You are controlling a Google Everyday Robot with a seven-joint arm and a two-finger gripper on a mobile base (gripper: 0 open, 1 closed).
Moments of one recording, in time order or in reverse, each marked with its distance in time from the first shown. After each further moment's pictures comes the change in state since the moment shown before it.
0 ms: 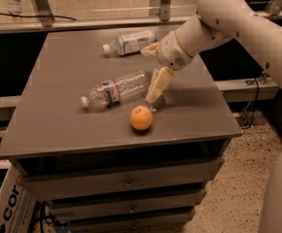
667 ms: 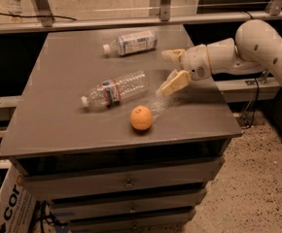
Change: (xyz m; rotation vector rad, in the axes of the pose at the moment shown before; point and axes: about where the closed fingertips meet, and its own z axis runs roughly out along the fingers) arm 0.033 -0.008 -0.032 0.112 -0.372 0.237
